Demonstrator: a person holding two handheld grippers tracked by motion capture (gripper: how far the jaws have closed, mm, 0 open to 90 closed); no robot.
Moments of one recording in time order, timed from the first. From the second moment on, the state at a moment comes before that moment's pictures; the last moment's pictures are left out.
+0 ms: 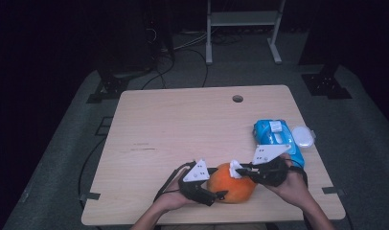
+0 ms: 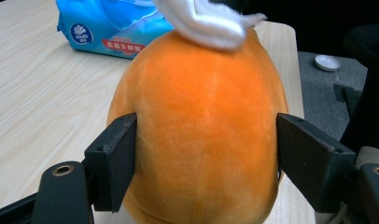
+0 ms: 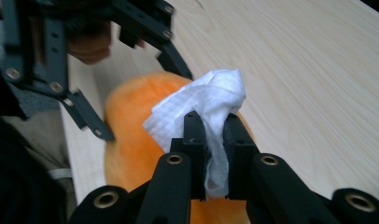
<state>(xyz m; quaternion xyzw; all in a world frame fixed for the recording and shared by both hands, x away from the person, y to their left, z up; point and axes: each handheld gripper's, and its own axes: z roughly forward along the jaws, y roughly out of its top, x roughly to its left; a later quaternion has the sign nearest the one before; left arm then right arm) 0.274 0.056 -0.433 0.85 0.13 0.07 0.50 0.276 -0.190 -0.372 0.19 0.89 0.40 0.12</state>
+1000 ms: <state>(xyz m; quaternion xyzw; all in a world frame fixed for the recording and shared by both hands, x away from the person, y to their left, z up) 0.273 0.057 -0.433 0.84 0.14 0.10 0.51 0.280 -0.204 -0.372 0.21 0.88 0.41 0.13</state>
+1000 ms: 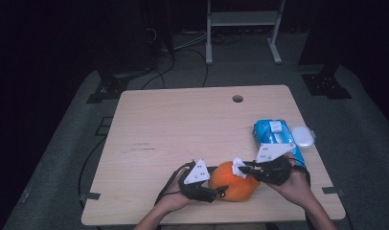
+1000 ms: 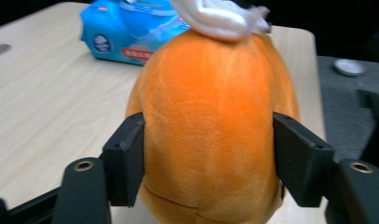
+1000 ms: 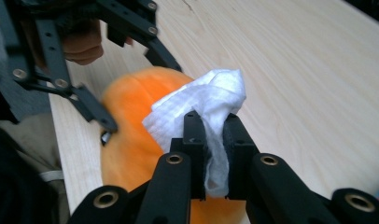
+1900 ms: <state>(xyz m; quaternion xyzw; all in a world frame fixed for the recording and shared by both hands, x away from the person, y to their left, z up) 0.277 0.062 -0.425 0.82 0.12 0.18 0.53 0.268 -0.175 -0.361 0.18 0.87 0.44 0.15</state>
